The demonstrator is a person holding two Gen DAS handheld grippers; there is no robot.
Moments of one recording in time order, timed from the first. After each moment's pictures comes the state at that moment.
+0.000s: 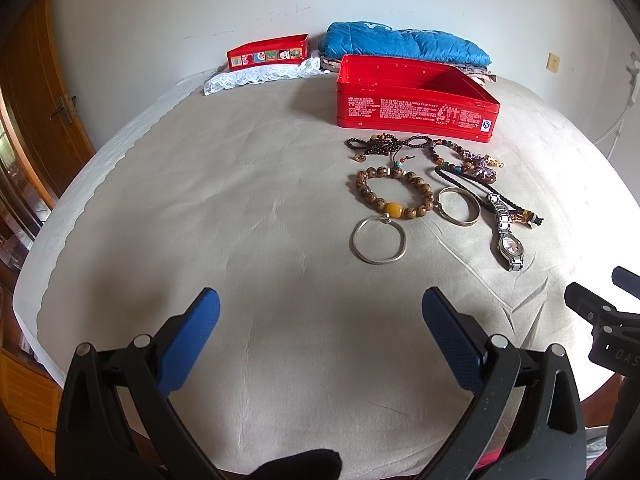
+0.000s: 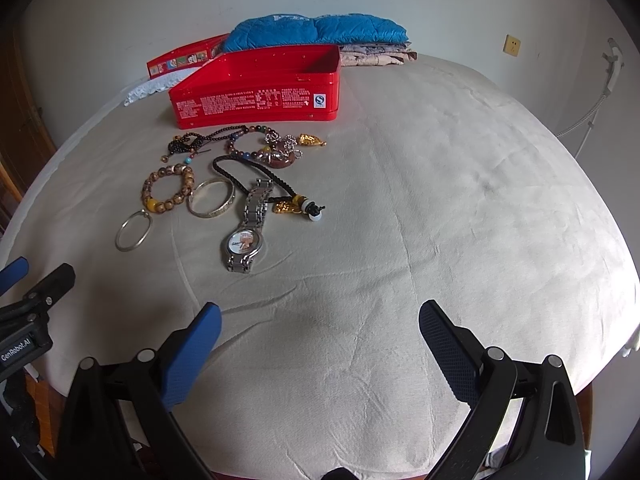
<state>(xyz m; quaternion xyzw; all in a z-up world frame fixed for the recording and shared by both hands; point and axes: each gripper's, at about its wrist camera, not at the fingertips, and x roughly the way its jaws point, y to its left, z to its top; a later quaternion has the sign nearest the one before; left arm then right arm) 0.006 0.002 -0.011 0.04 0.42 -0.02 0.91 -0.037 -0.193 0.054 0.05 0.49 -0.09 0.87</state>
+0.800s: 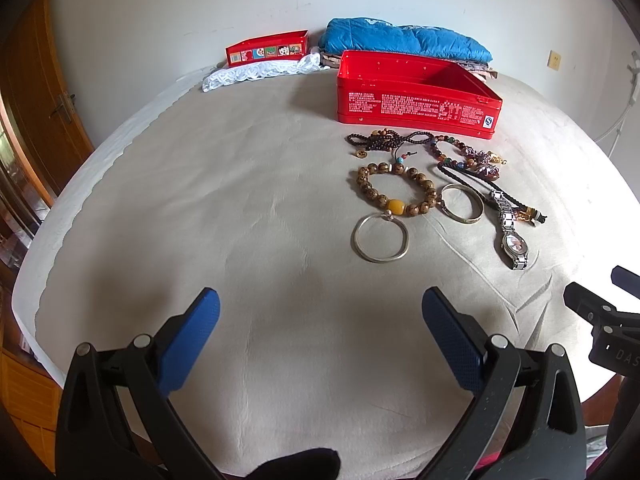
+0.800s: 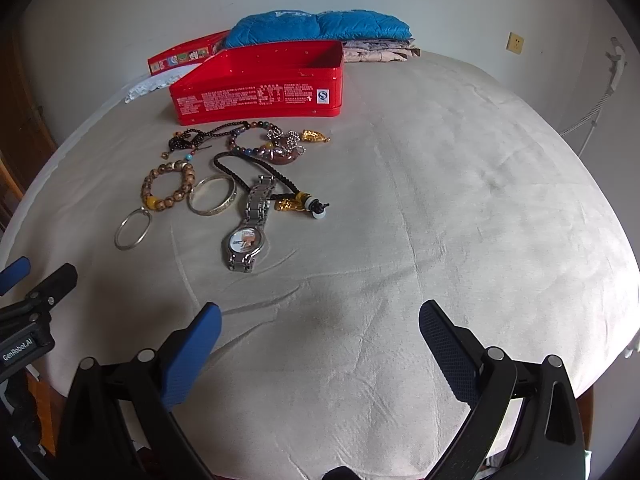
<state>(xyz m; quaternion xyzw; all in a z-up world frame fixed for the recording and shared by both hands) 0.009 0.002 -0.017 0.04 0.42 -0.02 0.91 -0.033 -0.193 0.049 0.05 0.50 -0.08 0.86</state>
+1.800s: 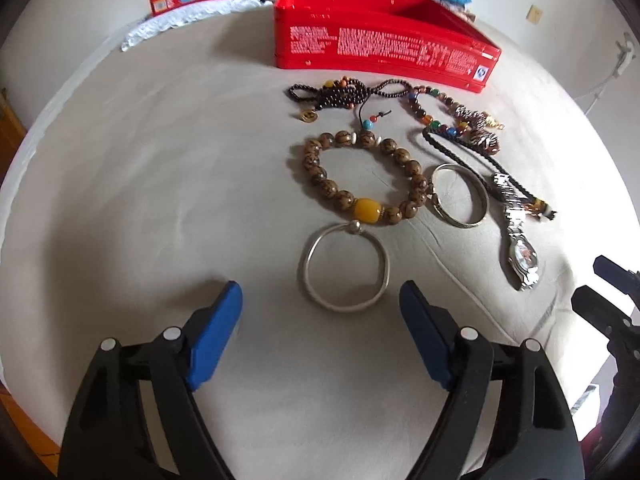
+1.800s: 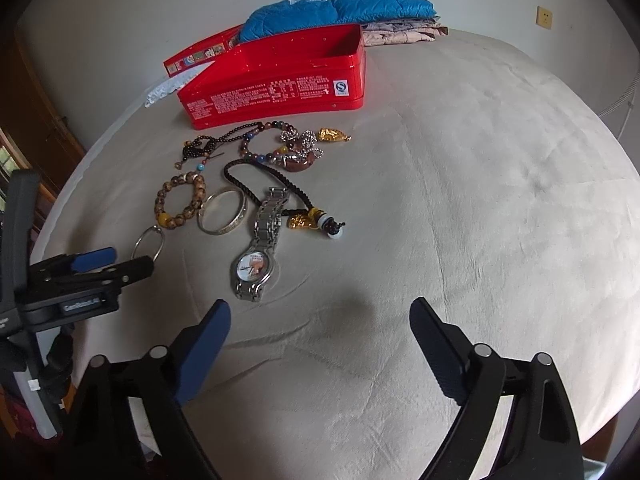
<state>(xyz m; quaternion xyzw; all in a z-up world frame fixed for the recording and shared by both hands) 0.099 -0.026 -0.053 0.05 0.54 -0.11 0.83 0.003 -0.219 0.035 0.11 0.52 -0.01 0.85</state>
